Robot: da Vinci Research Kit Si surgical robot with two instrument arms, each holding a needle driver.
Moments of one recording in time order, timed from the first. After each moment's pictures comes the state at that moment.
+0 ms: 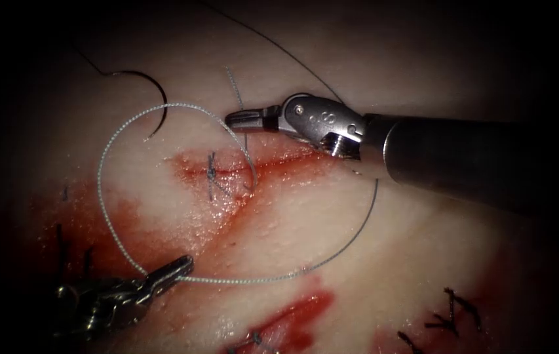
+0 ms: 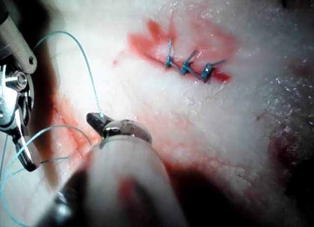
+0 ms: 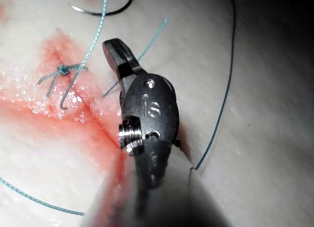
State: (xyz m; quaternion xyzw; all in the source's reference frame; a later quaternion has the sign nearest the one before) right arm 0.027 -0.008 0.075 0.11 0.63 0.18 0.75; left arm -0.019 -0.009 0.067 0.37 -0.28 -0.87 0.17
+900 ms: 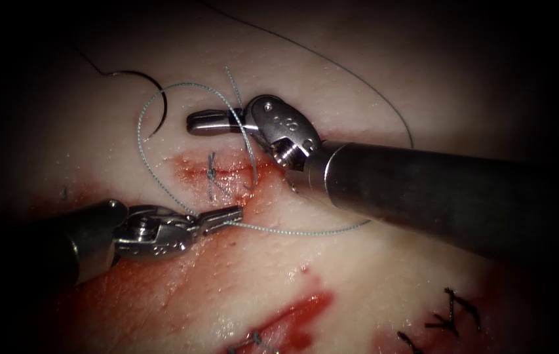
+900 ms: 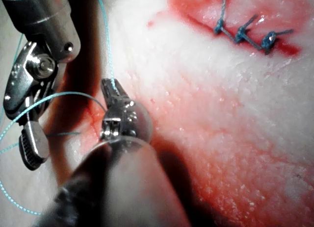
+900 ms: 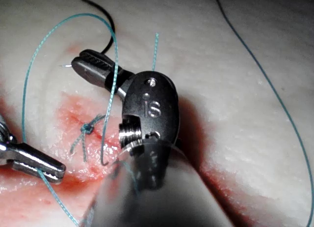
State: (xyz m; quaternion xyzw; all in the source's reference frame) right arm 0.031 -0.009 0.075 0.20 0.71 0.24 0.63; left arm -0.024 -0.005 0.076 0.48 -0.13 -0.85 0.18
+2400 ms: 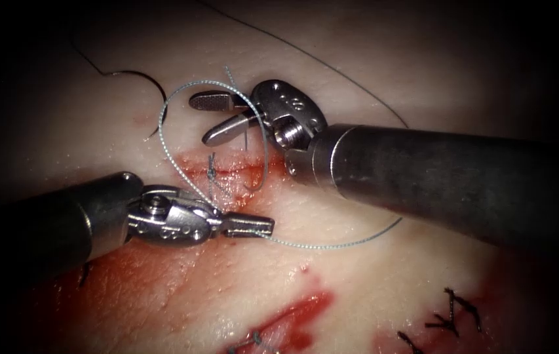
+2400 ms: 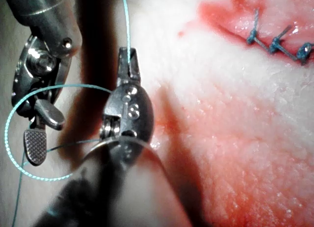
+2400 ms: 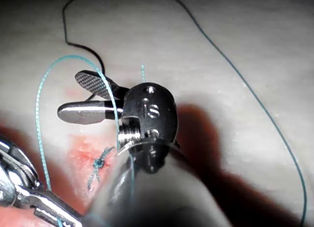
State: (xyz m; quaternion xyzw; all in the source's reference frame) right arm 0.030 -0.007 0.071 0.33 0.74 0.25 0.54; left arm -0.025 -0.002 0.073 0.56 -0.03 -0.80 0.22
